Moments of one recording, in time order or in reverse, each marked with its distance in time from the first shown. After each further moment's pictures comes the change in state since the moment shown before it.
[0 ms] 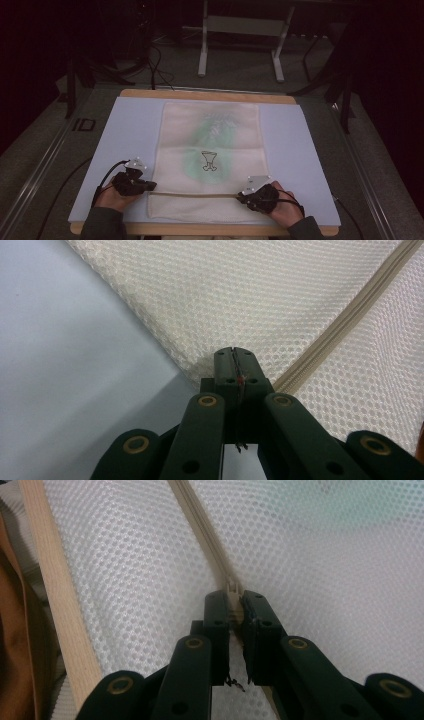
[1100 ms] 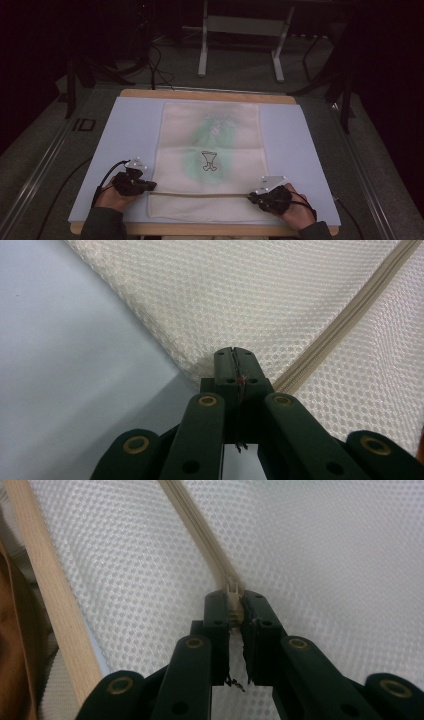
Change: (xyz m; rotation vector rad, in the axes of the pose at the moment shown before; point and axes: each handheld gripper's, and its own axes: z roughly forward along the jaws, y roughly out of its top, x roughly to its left) left arm 0.000 0.000 0.000 0.003 0.002 0.005; right arm -0.010 -0.028 -0.017 -0.003 -0.026 0.077
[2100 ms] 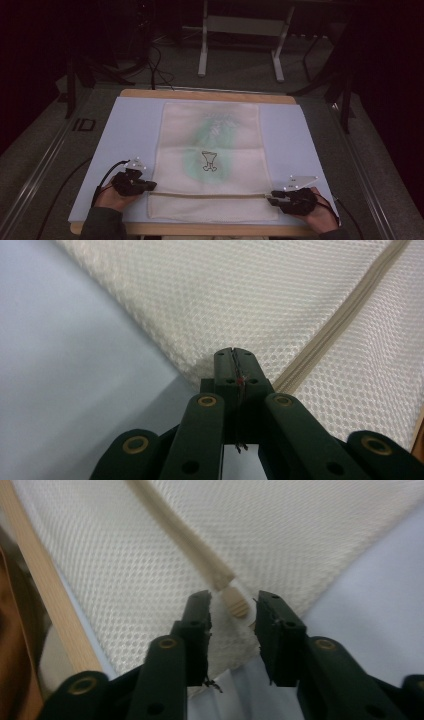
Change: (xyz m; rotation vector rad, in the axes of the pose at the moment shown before) left arm 0.000 -0.001 -0.001 -0.032 -0.005 0.048; right arm -0.031 -0.055 -0.032 -0.090 -0.004 0.186
